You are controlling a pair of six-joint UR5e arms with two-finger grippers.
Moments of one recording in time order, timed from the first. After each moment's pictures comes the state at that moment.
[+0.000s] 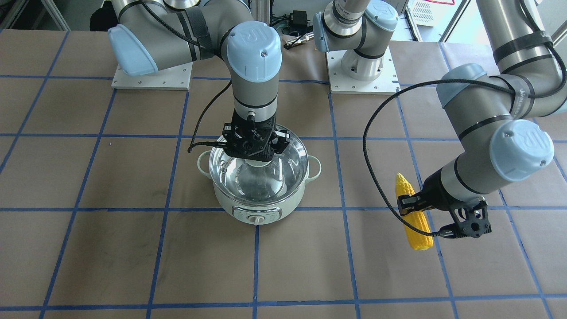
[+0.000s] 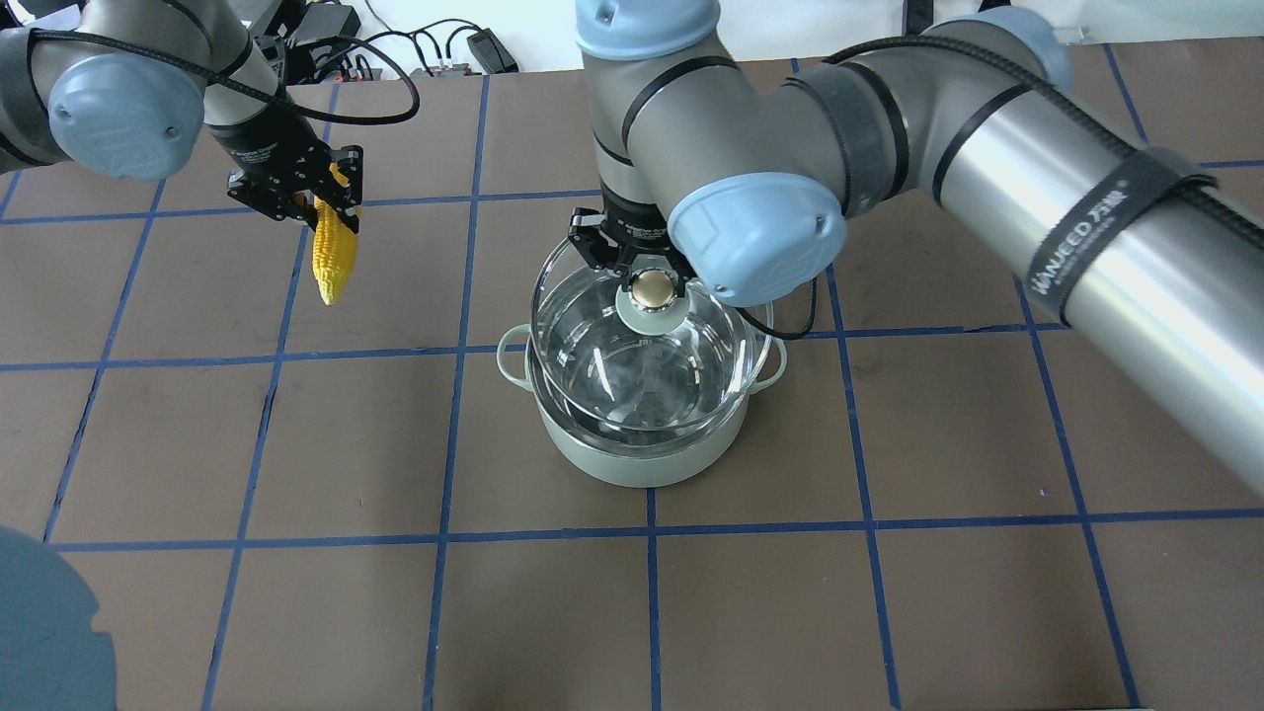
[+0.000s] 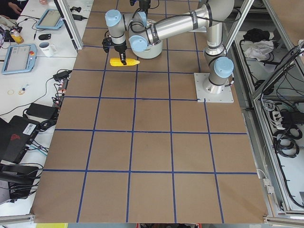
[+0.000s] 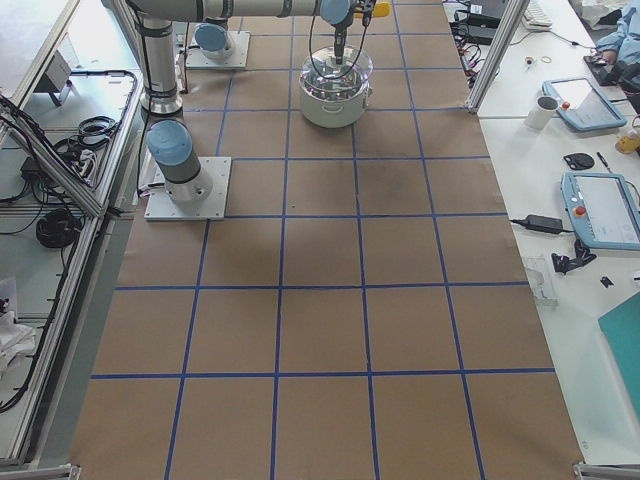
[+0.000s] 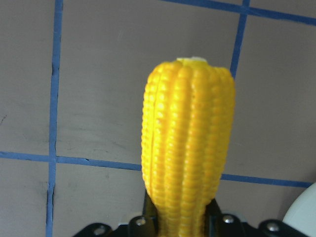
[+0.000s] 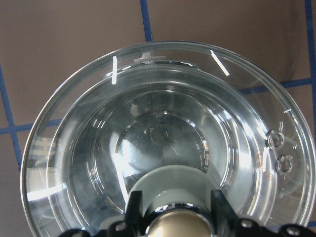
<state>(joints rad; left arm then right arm) -1.41 -1.90 -1.51 -1.36 1.53 0.01 1.98 -1.32 1.53 -1.82 -1.57 0.56</state>
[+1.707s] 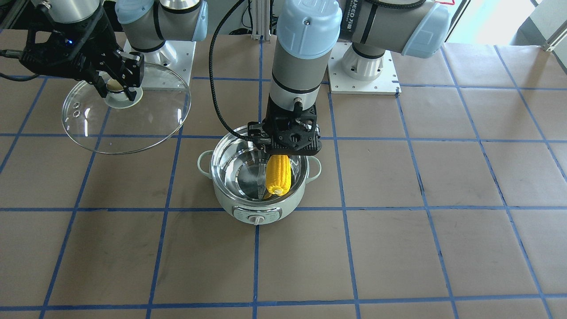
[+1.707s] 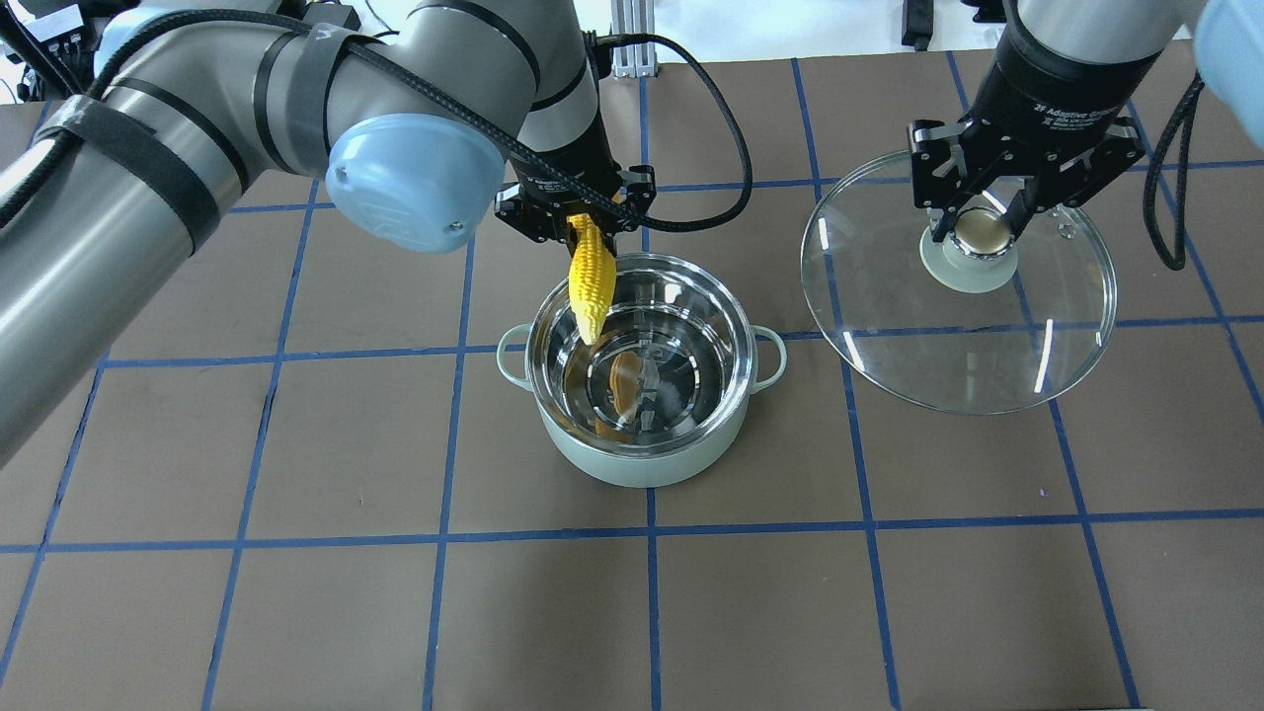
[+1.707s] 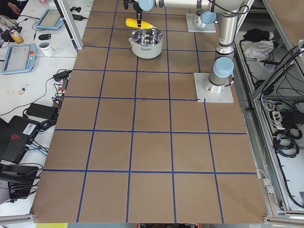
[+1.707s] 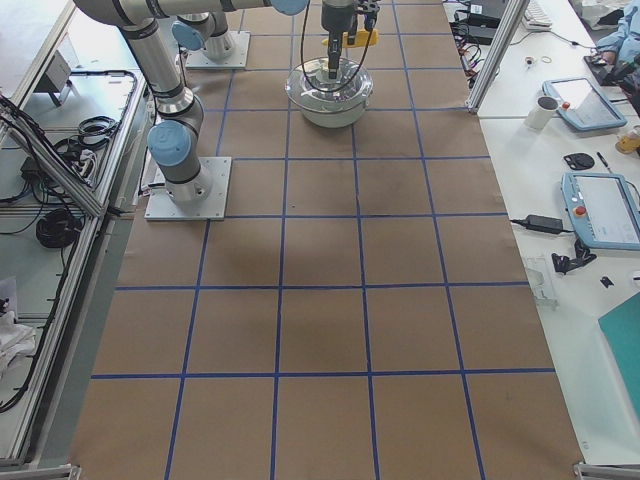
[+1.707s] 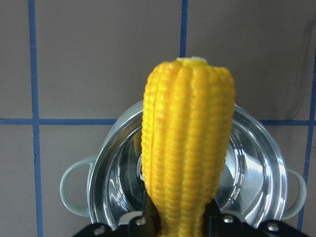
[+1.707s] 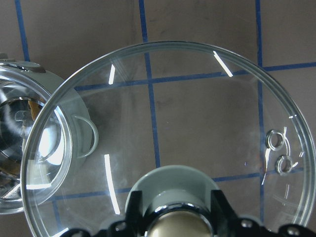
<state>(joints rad) -1.89 -1.82 -1.48 -1.35 1.51 -0.36 1.56 -1.62 1.52 -1.45 -1.61 0.09</state>
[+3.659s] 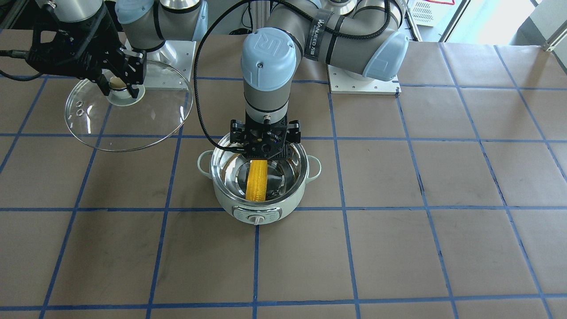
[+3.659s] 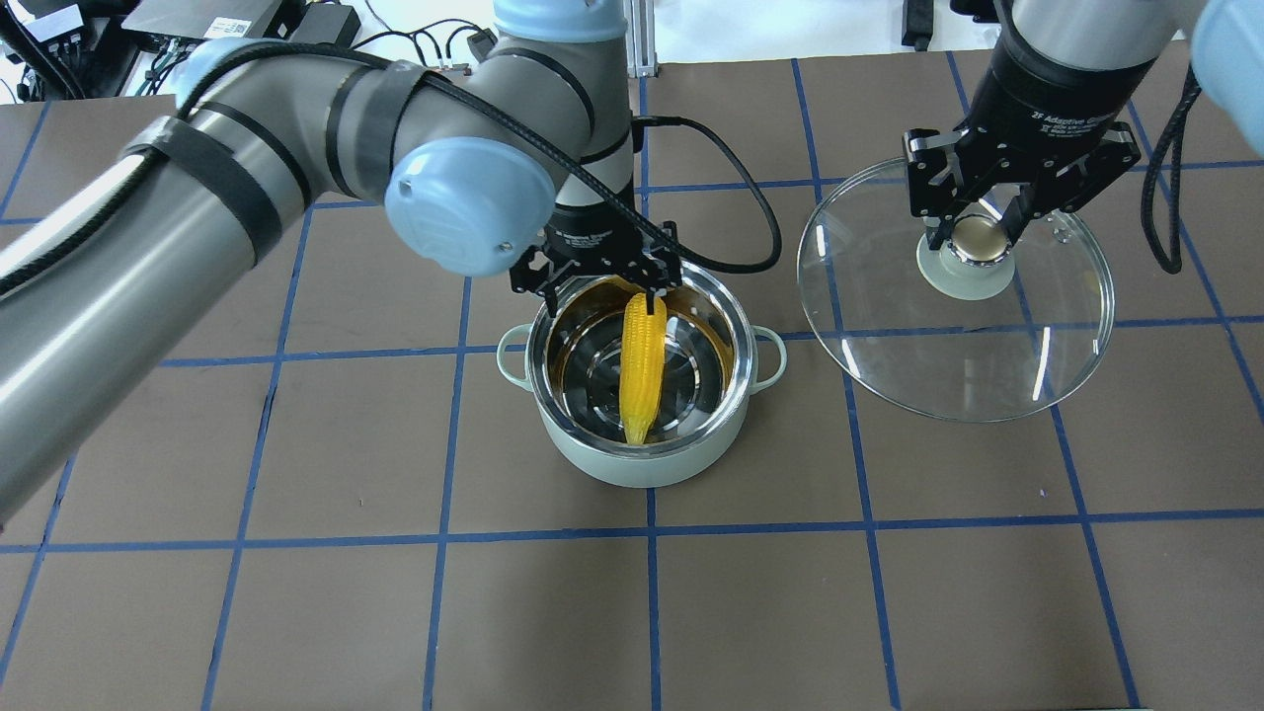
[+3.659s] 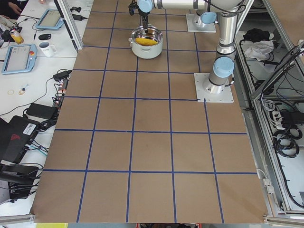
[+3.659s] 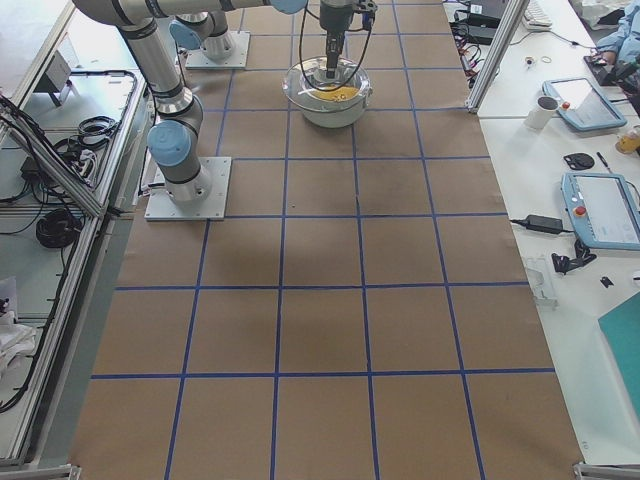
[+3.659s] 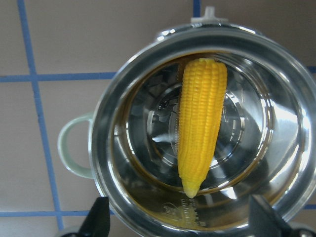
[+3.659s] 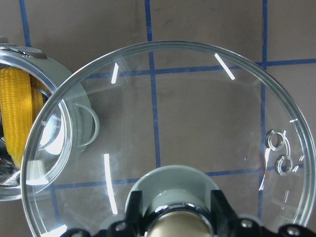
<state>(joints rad) -1.93 -1.86 -1.49 -1.48 1.53 -0.35 1.57 -1.62 1.52 -1.44 -1.61 0.06</state>
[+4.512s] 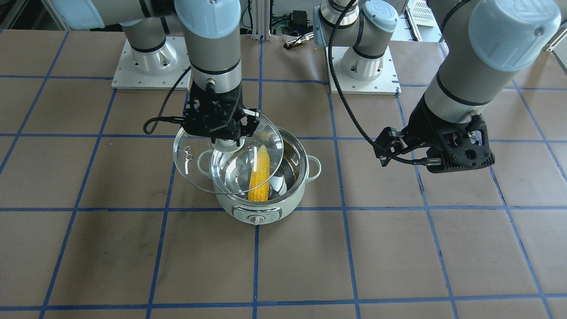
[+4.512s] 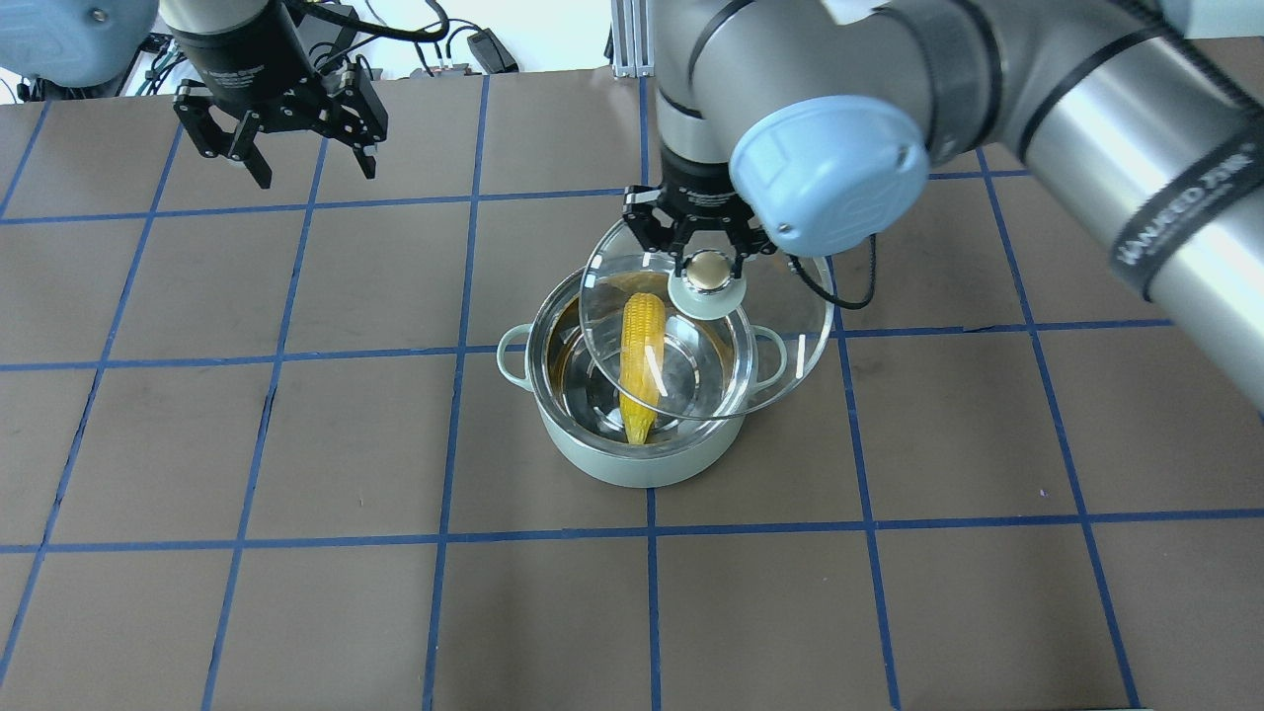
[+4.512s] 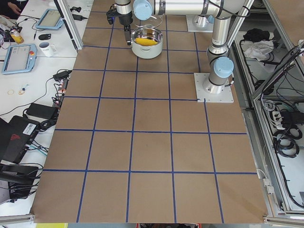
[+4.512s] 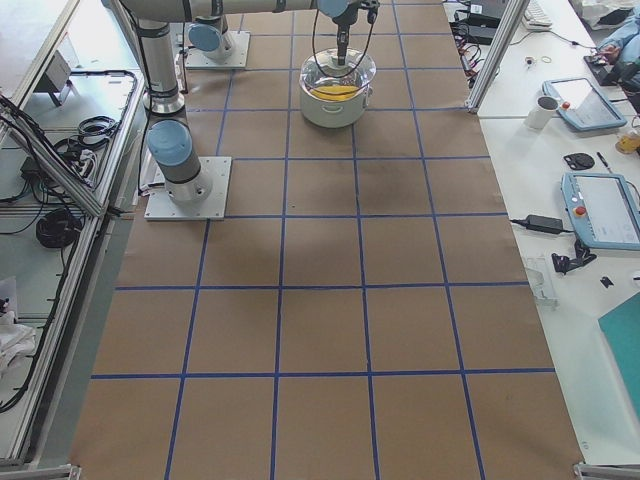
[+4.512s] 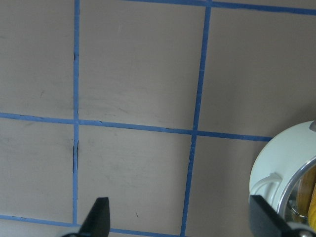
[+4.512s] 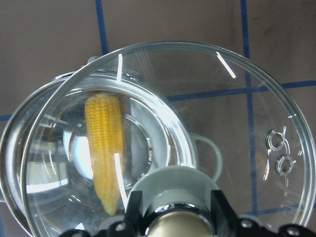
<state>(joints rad) -1.53 -1.78 -1.35 -1.62 1.63 -0.06 1.92 -1.36 1.49 -1.70 -1.61 0.45</state>
